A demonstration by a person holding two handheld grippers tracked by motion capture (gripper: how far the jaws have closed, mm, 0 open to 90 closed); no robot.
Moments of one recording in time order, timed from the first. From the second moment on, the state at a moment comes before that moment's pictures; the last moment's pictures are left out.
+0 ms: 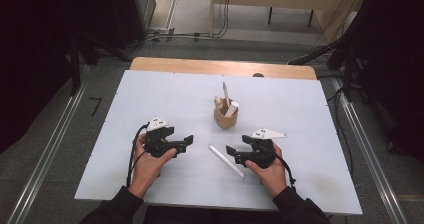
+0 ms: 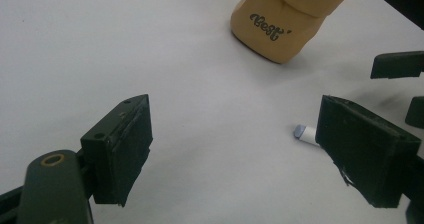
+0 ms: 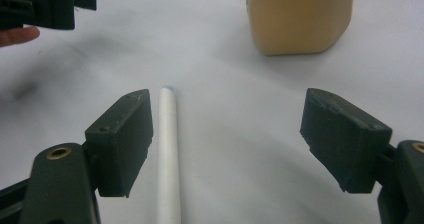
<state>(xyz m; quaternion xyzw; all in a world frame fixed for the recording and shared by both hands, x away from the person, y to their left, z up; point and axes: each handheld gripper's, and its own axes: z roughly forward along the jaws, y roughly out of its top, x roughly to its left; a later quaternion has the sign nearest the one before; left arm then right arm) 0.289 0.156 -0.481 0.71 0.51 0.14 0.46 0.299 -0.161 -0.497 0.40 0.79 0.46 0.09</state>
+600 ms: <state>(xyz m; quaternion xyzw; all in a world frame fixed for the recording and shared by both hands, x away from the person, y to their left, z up) 0.289 0.156 -0.481 0.71 0.51 0.13 0.46 0.288 -0.140 -0.504 0.39 0.80 0.45 0.09</state>
